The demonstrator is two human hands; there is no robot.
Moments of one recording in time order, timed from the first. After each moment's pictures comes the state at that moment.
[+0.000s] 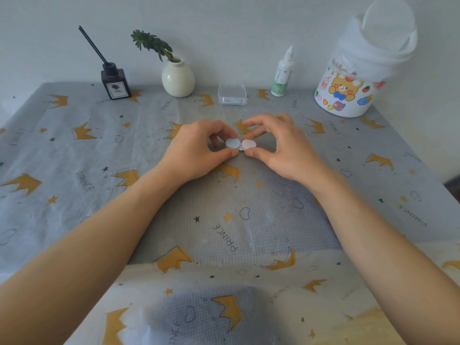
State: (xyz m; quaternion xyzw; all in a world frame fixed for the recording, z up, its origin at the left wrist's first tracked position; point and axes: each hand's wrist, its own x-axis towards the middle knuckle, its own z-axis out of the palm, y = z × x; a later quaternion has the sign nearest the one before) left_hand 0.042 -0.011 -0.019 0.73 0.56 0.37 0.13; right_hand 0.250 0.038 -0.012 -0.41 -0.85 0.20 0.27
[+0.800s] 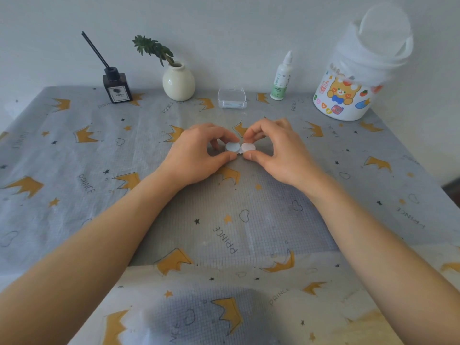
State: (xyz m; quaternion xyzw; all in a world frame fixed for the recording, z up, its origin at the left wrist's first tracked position) left_hand 0.042 -0.016 -0.017 0.74 0.57 0.34 0.13; right_hand 0.245 0.027 -0.009 -0.42 -0.84 0.19 0.28
